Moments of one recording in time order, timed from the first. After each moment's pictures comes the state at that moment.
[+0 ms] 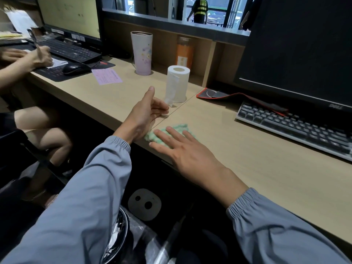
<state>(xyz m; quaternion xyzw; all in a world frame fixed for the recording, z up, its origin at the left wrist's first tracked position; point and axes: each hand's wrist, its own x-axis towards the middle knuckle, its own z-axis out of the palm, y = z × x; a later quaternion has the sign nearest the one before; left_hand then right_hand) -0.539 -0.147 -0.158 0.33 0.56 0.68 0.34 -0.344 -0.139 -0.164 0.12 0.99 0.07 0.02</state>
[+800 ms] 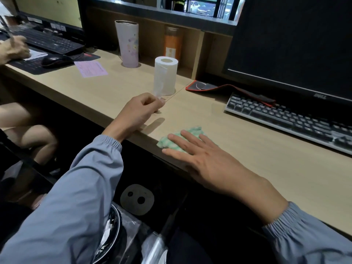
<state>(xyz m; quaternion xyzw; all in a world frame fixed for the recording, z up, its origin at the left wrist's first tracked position) -0.533 -0.150 -0.173 0.46 0.65 0.56 0.23 -0.266 -0.138 -0.154 0.15 0.99 -0.01 0.04</state>
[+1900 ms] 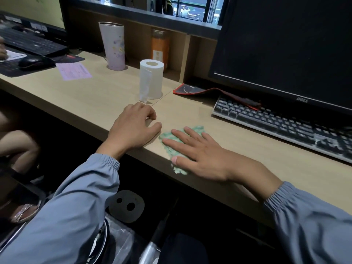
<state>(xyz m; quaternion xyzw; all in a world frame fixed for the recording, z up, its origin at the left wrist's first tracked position) -0.502 -0.145 -0.182 0.57 0.76 0.31 -0.01 -0.260 -0.098 -0.143 0.23 0.96 -0.11 0.09</state>
